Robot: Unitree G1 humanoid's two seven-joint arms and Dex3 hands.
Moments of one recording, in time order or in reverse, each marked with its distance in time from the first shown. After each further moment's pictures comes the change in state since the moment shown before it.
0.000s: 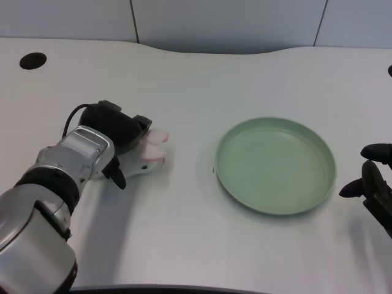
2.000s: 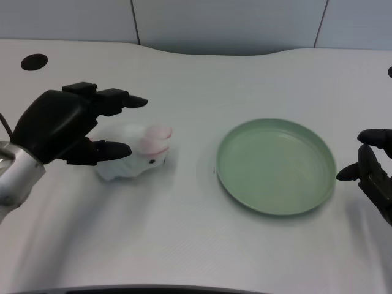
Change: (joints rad) left arm 0.443 0.279 0.648 -0.700 -0.316 -0.511 -0.054; right arm -0.165 -0.002 -0.021 0.271 -0.027 -0.125 0.020
